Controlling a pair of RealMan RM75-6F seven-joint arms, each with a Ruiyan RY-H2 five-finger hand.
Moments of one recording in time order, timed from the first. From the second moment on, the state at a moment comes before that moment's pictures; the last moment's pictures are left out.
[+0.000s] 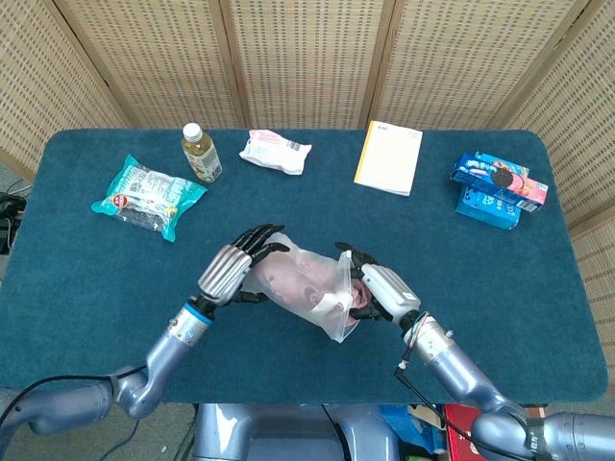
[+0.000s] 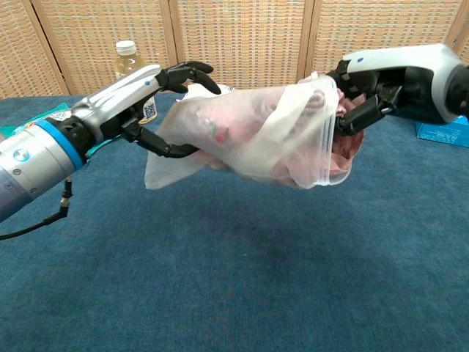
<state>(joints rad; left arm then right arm) -0.74 -1.70 -0.12 -1.30 1.50 1.23 -0.21 0.74 -1.21 0.23 -2.02 -0.92 0.89 0.10</state>
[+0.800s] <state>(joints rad) -0.81 -1.52 -0.06 -1.31 1.44 0.94 0.22 0.72 -1.28 0.18 -1.86 -0.97 0.81 0.14</state>
